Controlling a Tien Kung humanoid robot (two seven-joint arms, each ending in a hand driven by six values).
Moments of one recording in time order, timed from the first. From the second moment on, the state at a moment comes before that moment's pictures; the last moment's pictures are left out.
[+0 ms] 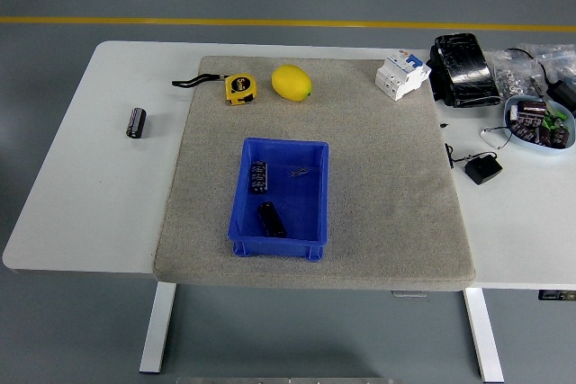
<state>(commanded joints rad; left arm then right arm) 0.05 0.08 -1.24 -0.18 1.71 0.06 0.14 -0.41 -0.30 1.76 1.76 -0.50 0.17 0.06</state>
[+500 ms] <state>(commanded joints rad) 0.09 0.12 -0.69 -0.18 1.10 0.11 0.03 -0.41 -0.30 1.80 1.74 -0.53 0.14 0.04</state>
